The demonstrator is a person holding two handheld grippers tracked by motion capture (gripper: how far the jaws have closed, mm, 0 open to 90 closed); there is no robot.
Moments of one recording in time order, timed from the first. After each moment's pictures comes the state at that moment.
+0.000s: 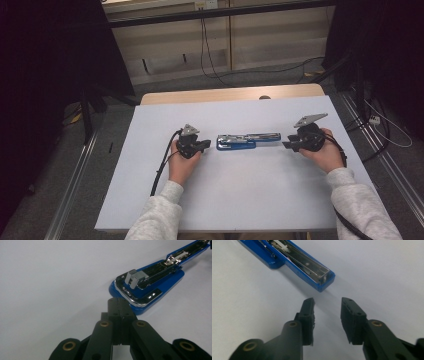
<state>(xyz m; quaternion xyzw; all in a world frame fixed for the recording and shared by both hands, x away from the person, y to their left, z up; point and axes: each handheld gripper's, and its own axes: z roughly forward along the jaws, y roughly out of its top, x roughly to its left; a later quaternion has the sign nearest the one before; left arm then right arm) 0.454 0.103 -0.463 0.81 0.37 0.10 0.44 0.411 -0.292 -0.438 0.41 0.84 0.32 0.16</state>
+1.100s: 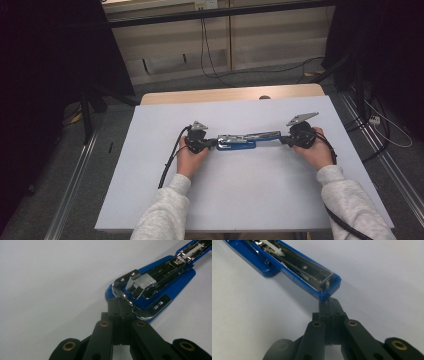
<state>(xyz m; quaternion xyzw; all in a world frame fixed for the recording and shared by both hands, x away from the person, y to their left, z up) 0.470 0.082 -0.470 0.82 0.37 0.09 0.42 0.425 -0.277 -0.446 0.42 0.83 0.32 0.16</state>
